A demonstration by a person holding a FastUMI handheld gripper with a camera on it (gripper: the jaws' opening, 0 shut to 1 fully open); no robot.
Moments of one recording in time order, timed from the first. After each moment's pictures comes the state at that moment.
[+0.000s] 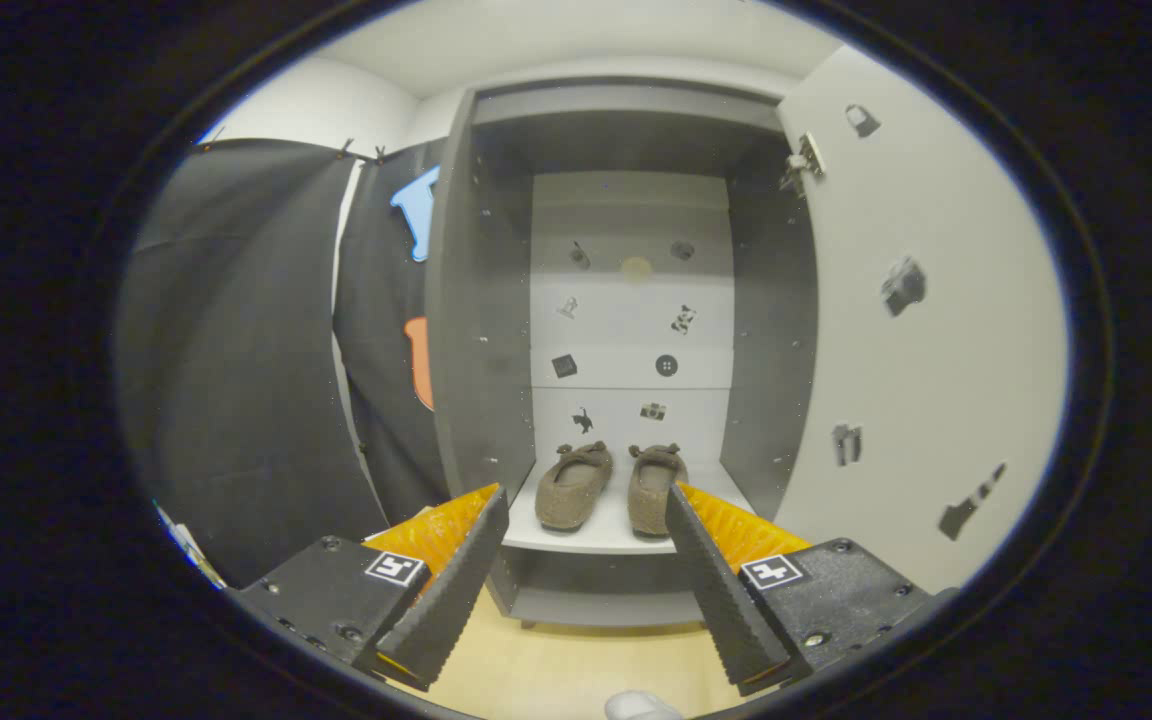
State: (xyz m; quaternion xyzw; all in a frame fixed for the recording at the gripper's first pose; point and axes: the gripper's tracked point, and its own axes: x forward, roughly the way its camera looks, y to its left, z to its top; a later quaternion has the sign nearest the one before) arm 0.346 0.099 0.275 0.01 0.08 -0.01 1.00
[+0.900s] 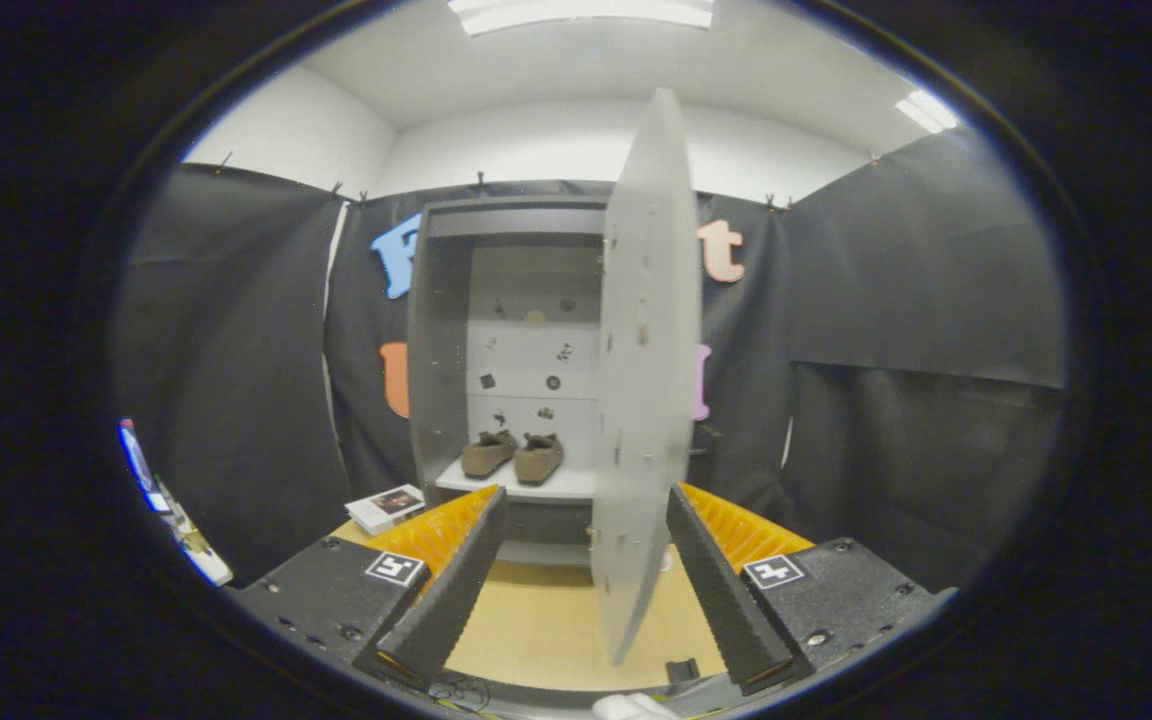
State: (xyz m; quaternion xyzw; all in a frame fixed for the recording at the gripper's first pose) arm 0.070 -0.080 0.308 0.01 0.05 -0.09 0.99
